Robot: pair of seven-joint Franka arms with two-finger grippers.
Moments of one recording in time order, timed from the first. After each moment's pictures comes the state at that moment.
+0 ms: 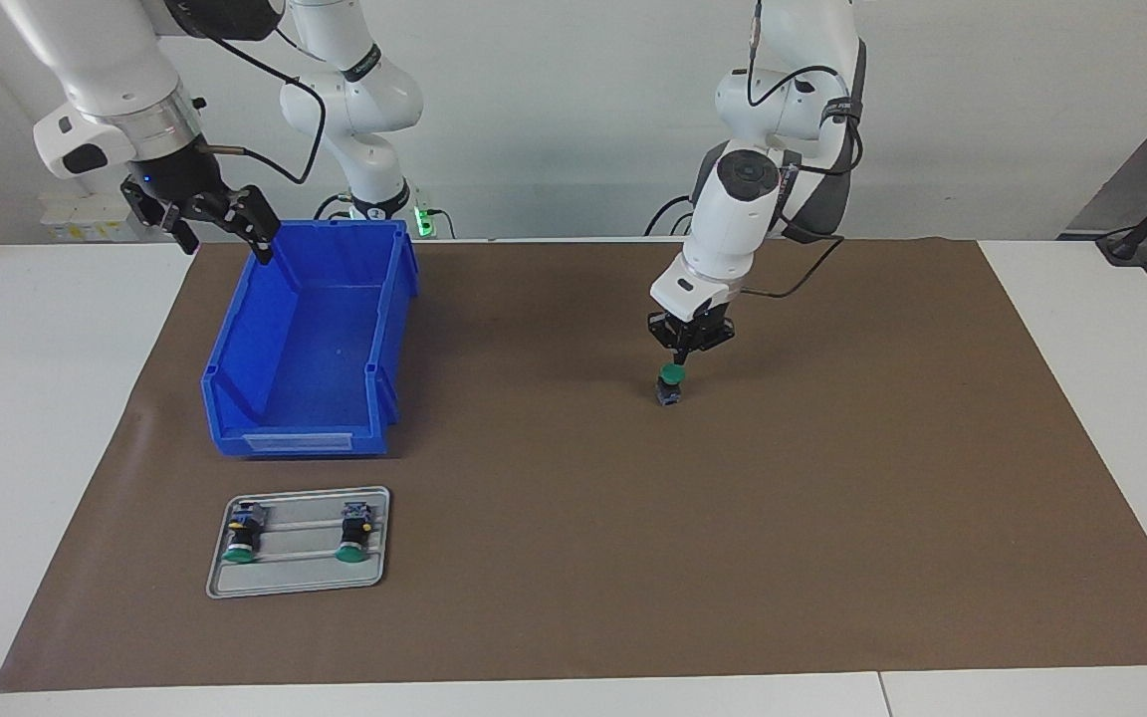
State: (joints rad) left arm -0.39 0.06 -0.12 -2.10 -0.06 2.21 -0.35; right arm 0.07 -0.06 -0.10 -1.60 -0.02 1.52 0.17
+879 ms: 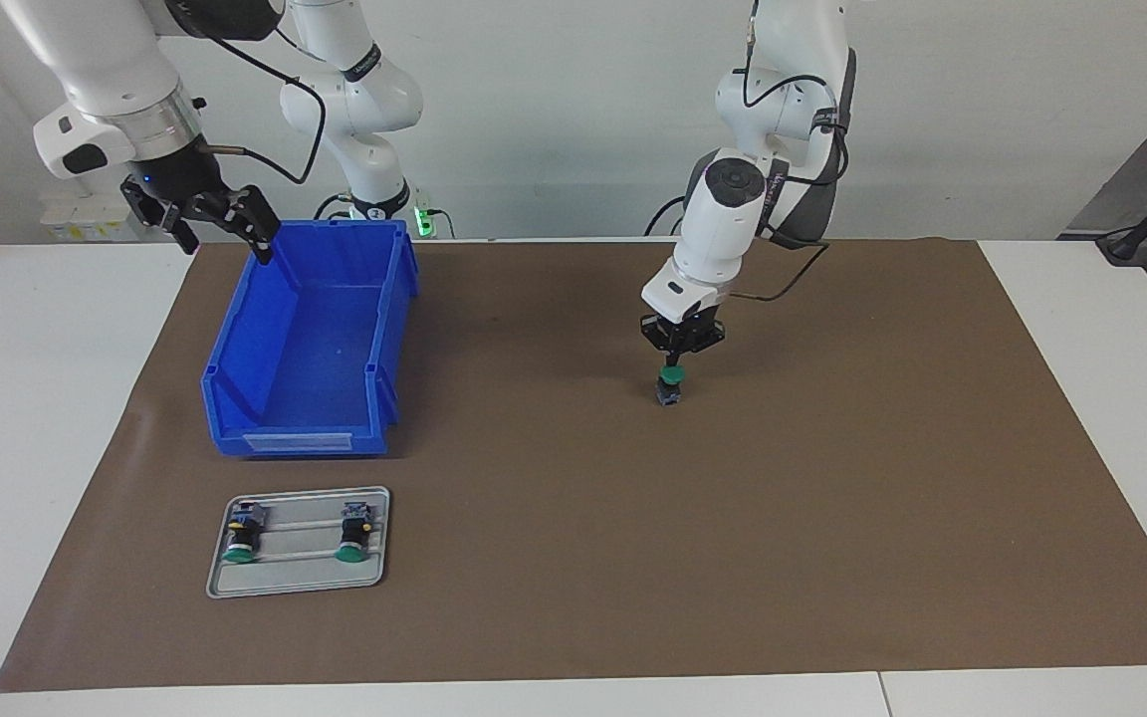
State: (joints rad) left arm -0.41 0.06 -0.12 -2.16 -0.06 2.29 -0.36; right arm 0.07 -0.06 -0.10 -1.60 -0.02 1.52 0.17
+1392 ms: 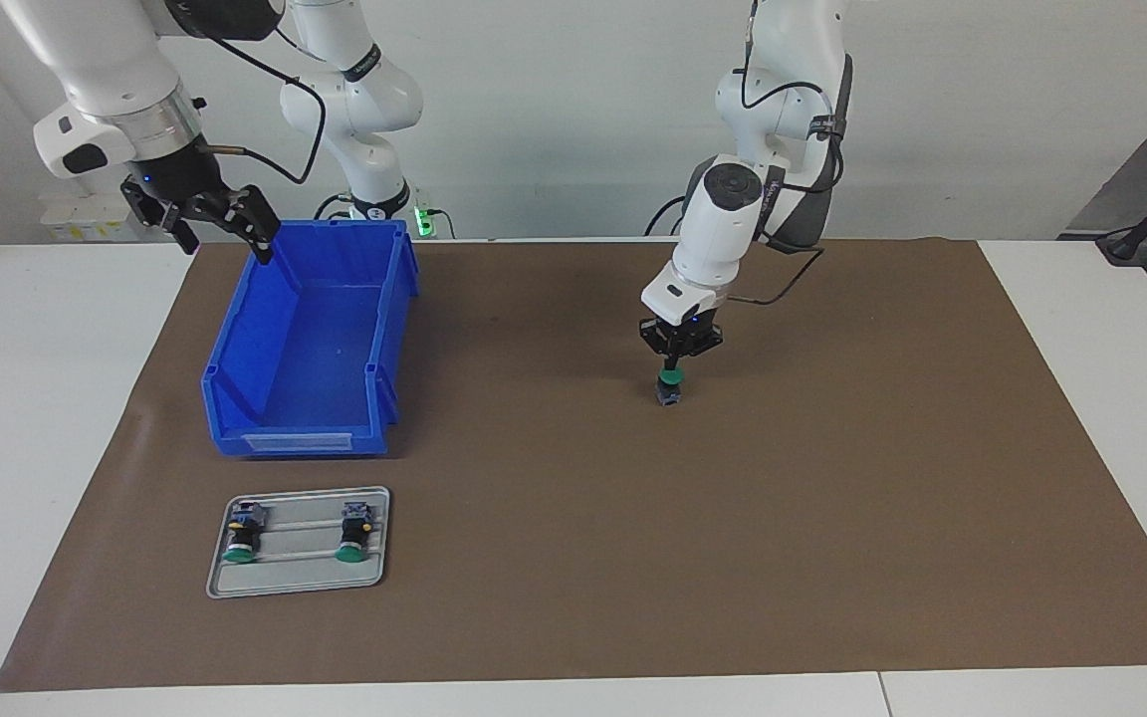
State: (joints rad) left arm -0.42 0.06 -0.12 -2.19 -0.06 2.35 -0.36; right arm 0.07 -0.06 -0.10 -1.60 -0.02 1.52 0.17
